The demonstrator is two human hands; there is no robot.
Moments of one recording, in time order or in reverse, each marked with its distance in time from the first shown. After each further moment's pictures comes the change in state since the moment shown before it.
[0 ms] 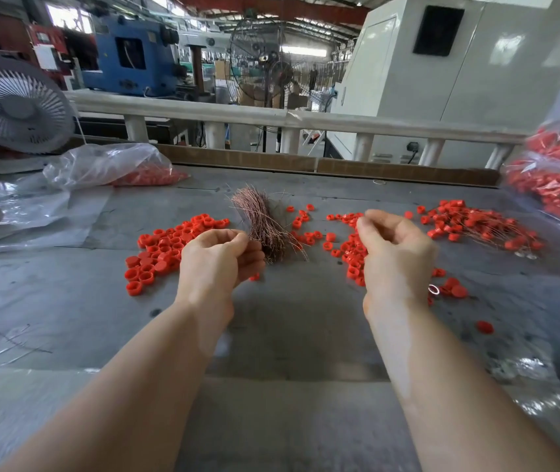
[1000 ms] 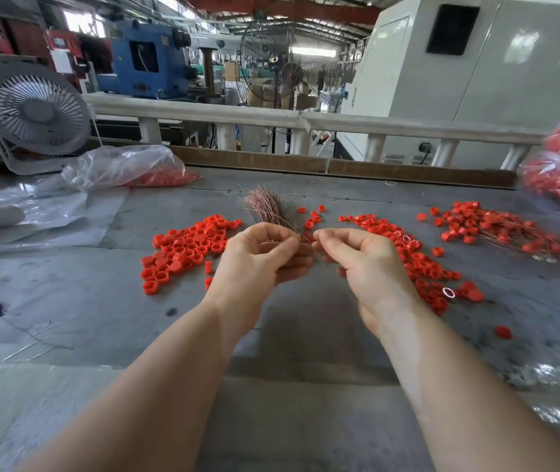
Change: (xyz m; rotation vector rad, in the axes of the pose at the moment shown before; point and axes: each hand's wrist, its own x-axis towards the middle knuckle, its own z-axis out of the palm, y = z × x) left_hand -0.016 0.004 0.011 0.049 -0.318 0.019; right_hand -0.017 0.000 0.009 -0.066 -0.575 0.149
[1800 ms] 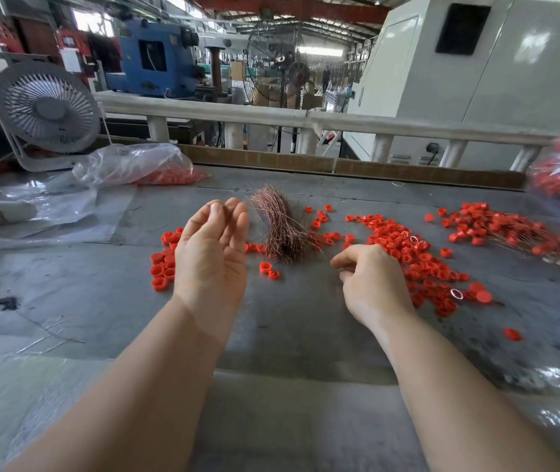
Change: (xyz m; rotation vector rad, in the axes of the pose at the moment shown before) left_hand 0.009 0.018 -0.027 -0.741 0.376 0.103; right_hand 0.000 0.012 -0.005 -0.910 0.077 -0.056
